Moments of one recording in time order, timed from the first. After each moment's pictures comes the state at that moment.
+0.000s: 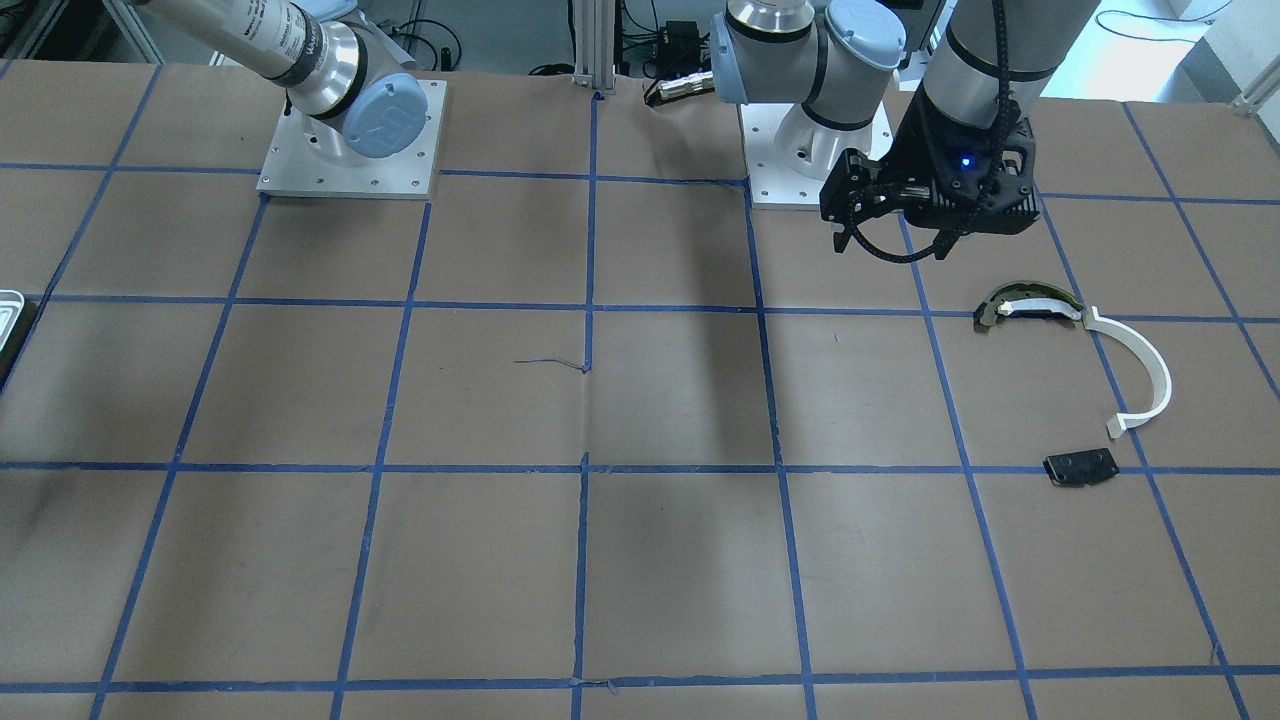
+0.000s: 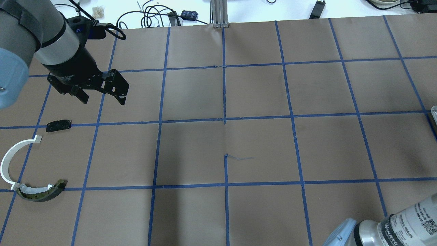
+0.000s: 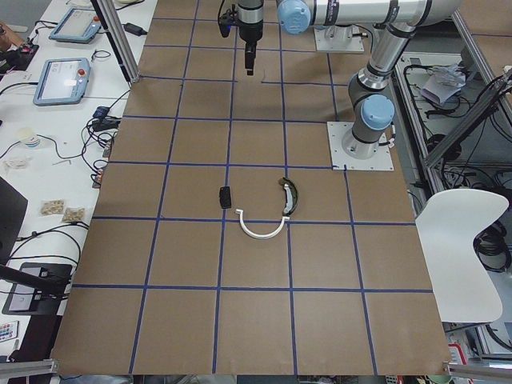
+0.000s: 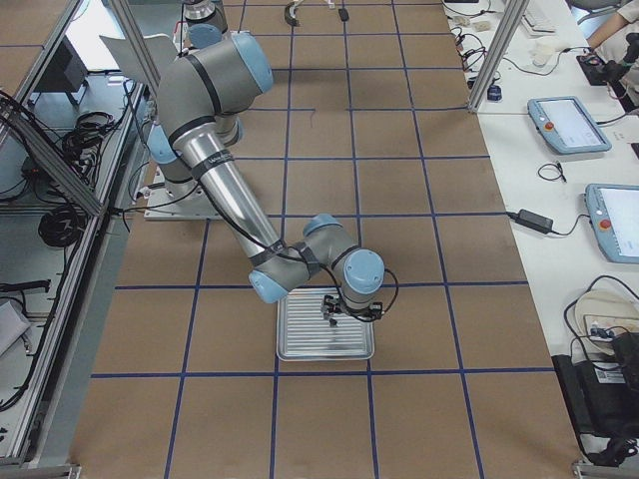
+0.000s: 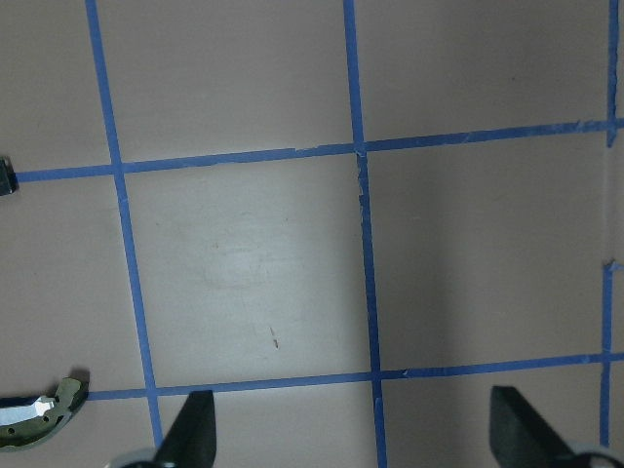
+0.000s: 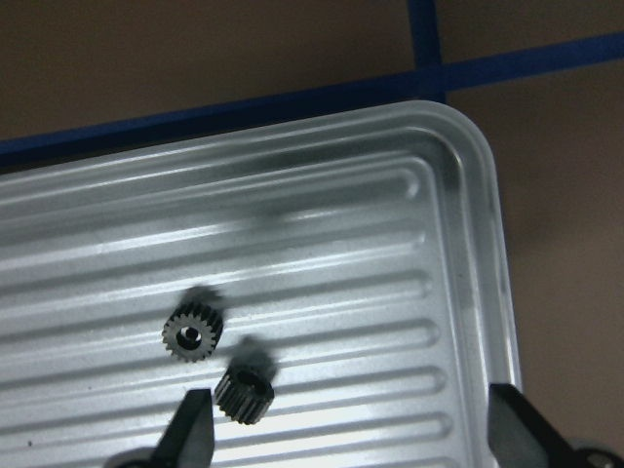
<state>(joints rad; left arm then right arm) -1.51 -1.50 -1.68 -1.56 1.59 0.13 0.64 -0.97 1.53 -2.10 -1.57 -2.35</state>
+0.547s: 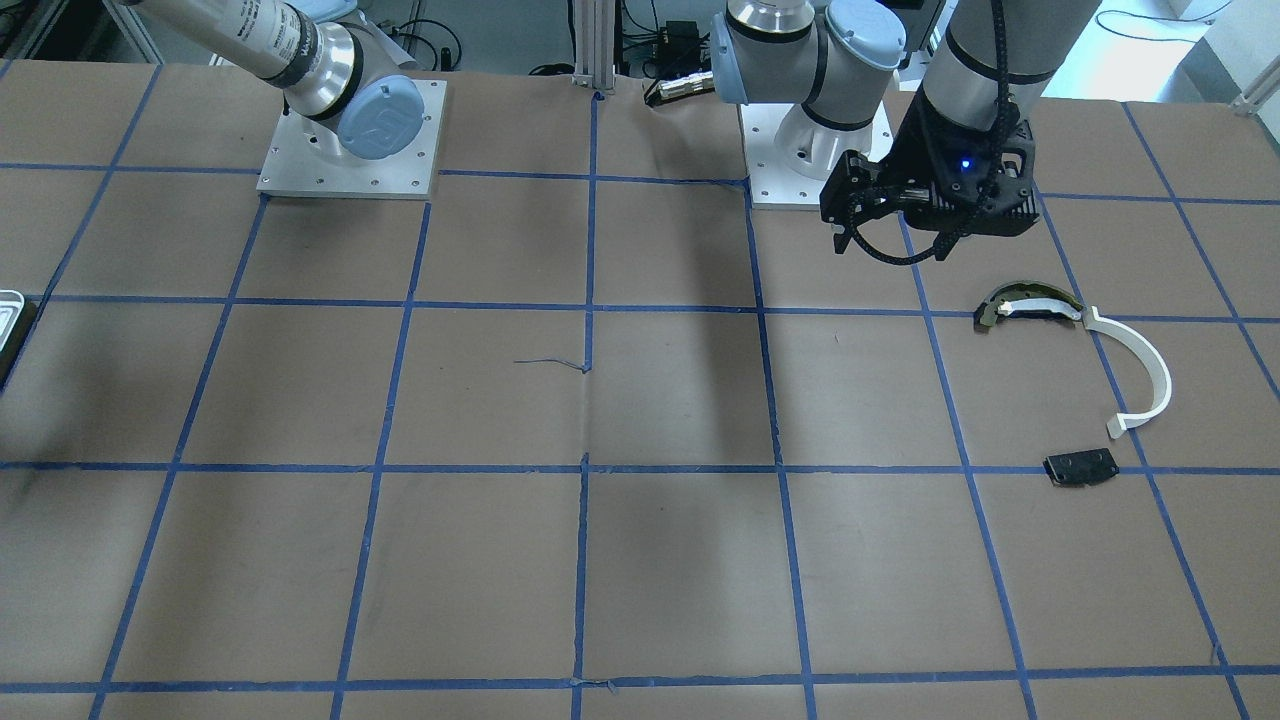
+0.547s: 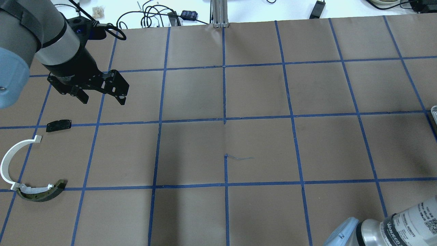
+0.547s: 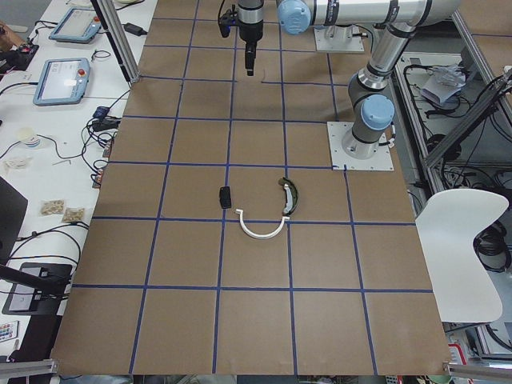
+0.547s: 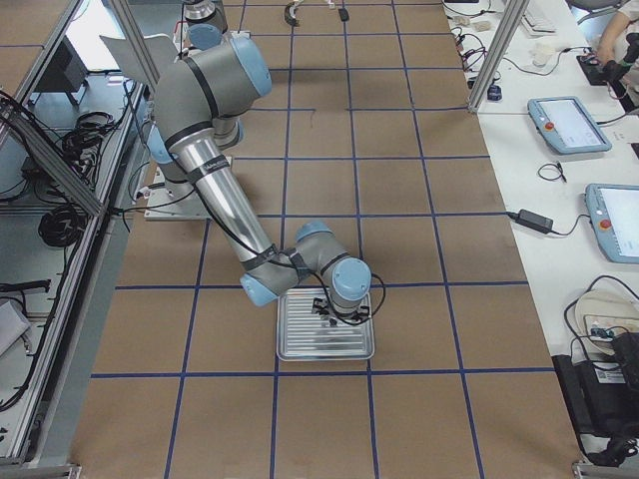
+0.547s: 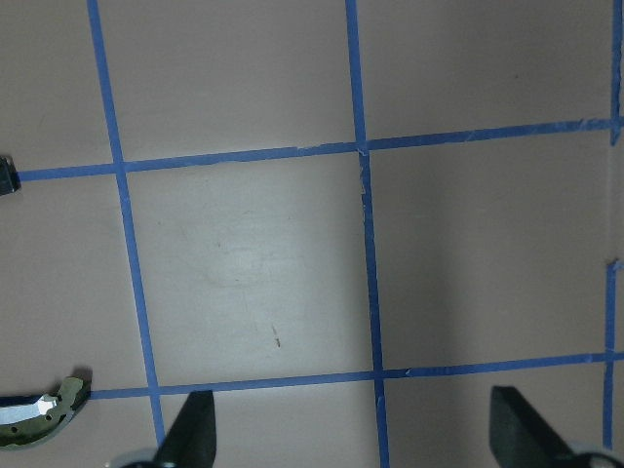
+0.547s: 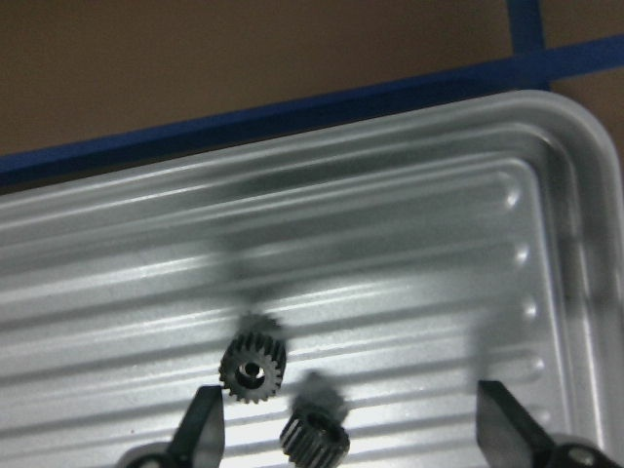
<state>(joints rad) -1.51 -1.50 -1.68 -1.56 1.59 0.13 0.61 -0.97 1.59 -2.14 -1.58 -2.36</state>
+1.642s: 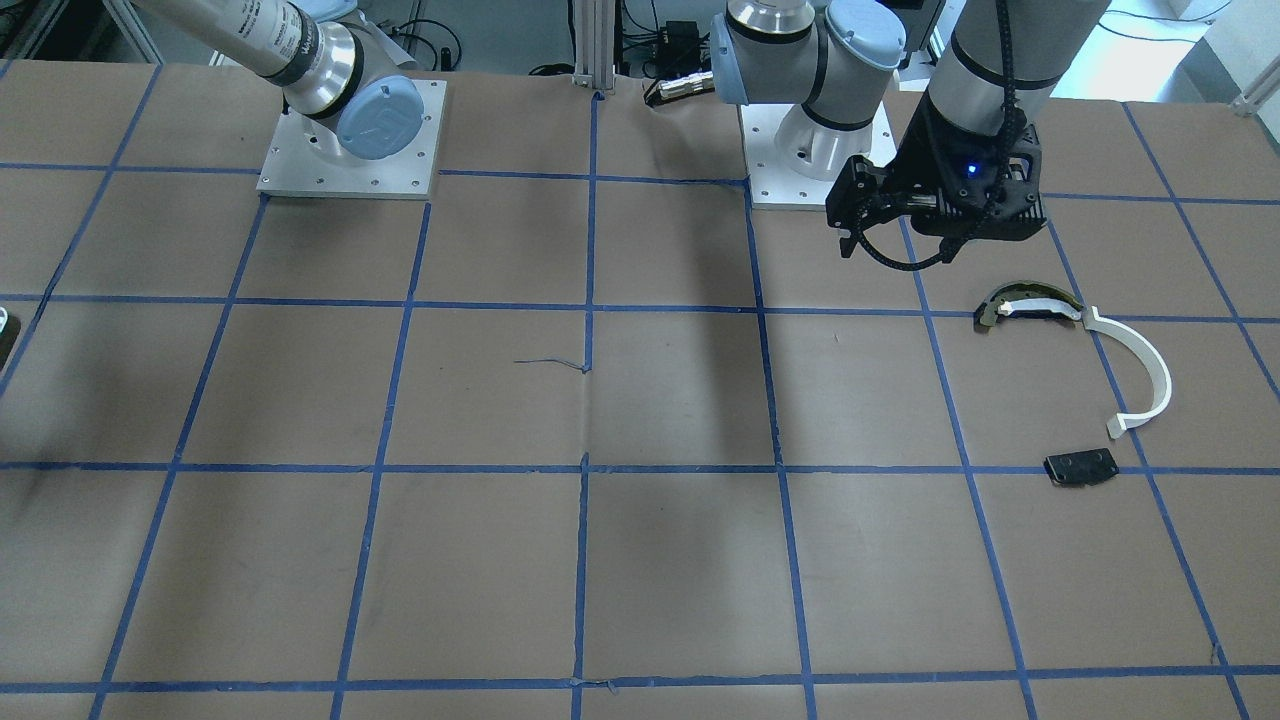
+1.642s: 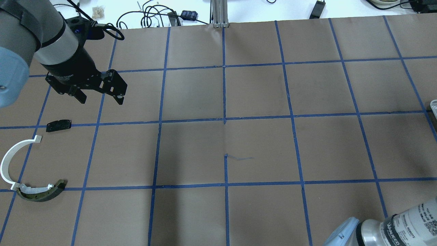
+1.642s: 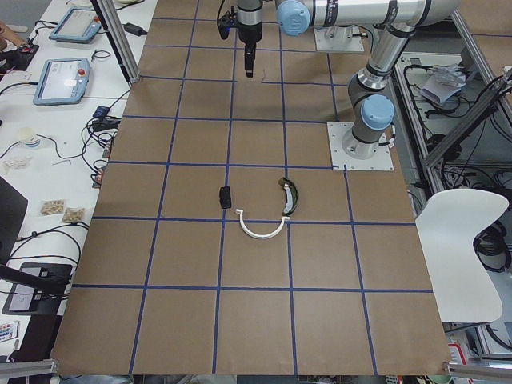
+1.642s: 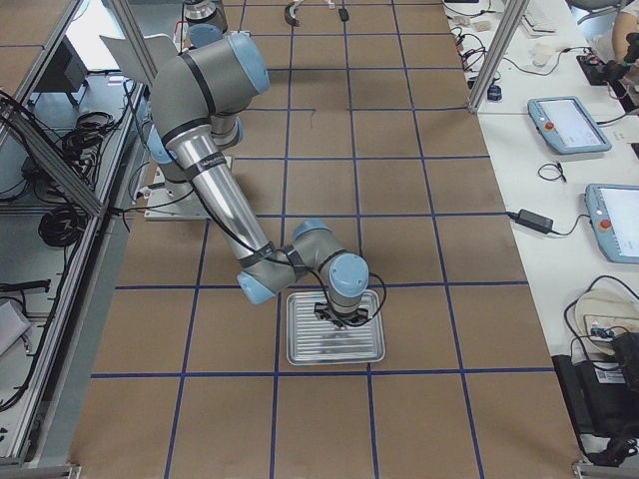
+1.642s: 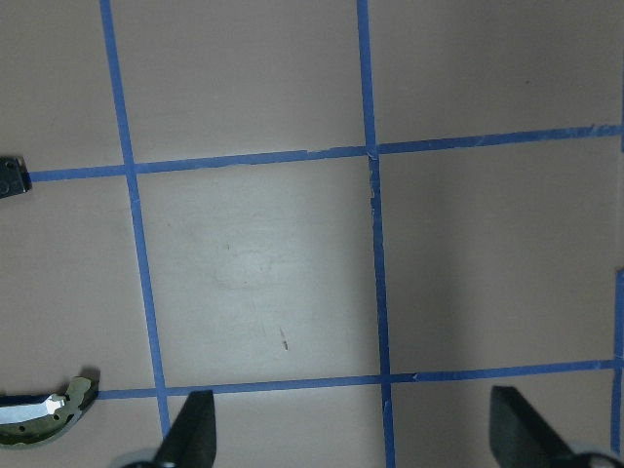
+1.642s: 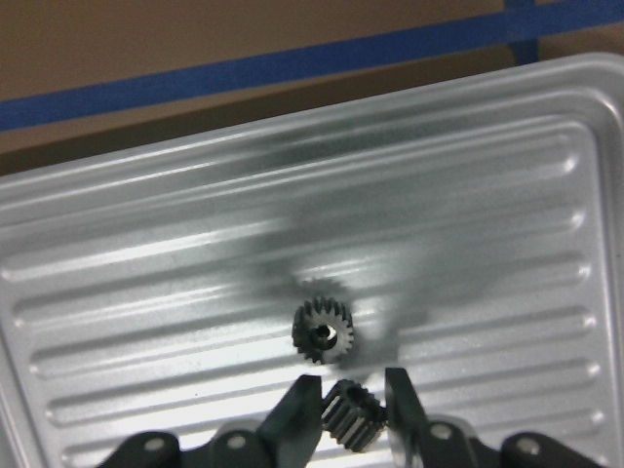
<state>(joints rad) -1.50 -1.50 -1.68 -1.55 1.60 0.13 0.61 -1.01 1.60 -2.18 -1.59 -2.36</state>
